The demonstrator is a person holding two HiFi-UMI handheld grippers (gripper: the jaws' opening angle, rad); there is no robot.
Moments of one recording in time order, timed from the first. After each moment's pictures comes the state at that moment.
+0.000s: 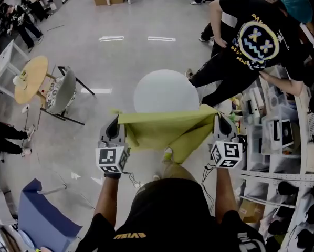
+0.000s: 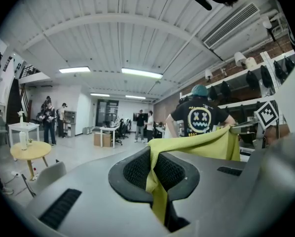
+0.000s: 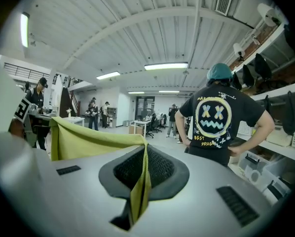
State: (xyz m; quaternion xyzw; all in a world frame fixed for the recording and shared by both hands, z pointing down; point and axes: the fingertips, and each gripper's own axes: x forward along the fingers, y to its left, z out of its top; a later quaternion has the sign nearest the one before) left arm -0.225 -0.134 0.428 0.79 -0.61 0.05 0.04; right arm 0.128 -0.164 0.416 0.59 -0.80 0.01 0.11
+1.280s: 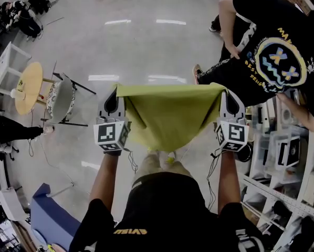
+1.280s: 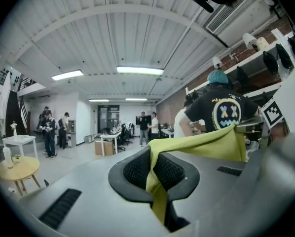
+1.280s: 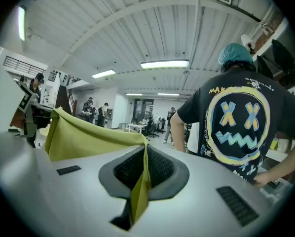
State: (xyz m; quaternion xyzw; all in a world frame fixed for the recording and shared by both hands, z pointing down) left arm -0.172 -0.444 0.396 0.78 -0.63 0.06 0.00; right arm 0.182 -0.466 0.405 0.60 -0.79 -0.03 0.10
